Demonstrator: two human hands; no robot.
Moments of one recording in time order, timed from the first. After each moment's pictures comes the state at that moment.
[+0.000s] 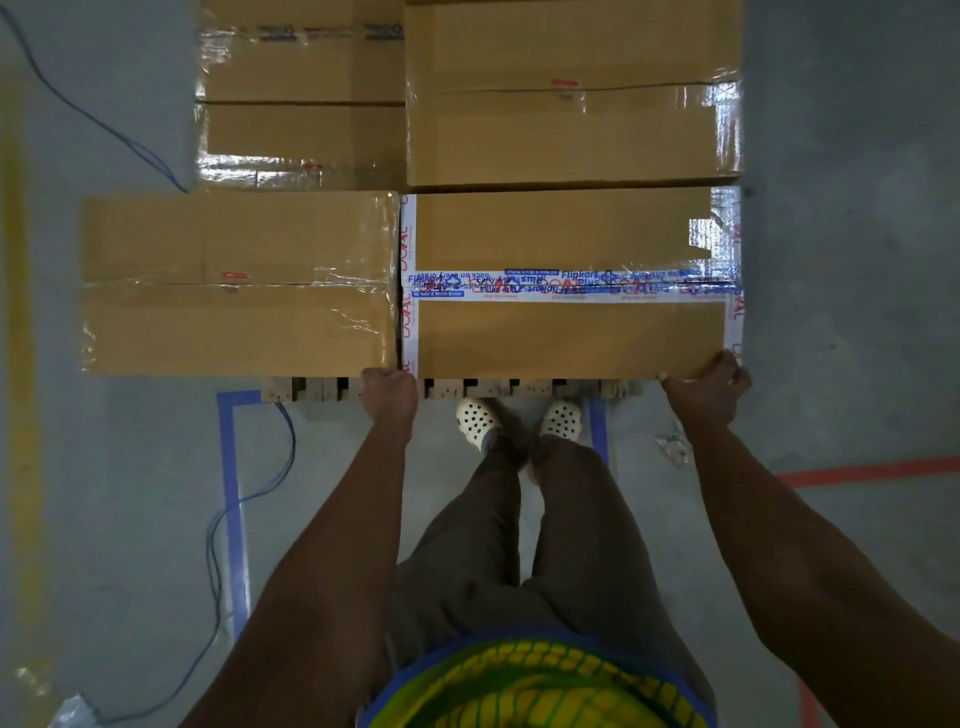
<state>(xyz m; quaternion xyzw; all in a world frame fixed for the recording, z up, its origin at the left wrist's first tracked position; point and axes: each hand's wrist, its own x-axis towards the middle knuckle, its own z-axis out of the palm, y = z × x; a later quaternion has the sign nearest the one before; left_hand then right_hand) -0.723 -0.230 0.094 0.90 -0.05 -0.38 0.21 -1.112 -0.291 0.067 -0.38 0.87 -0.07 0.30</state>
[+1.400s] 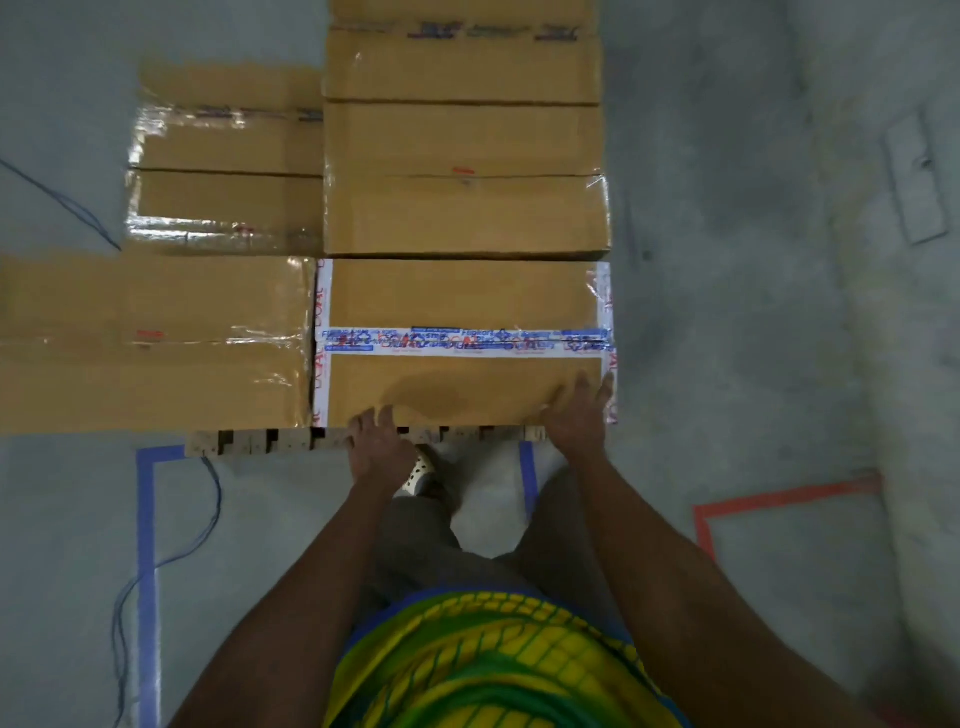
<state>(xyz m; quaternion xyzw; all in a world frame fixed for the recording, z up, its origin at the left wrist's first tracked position) -0.831 -0.239 0.133 0.82 -0.46 -0.34 -0.06 -1.098 -0.313 0.120 -0.51 0.78 -0.04 0.36</state>
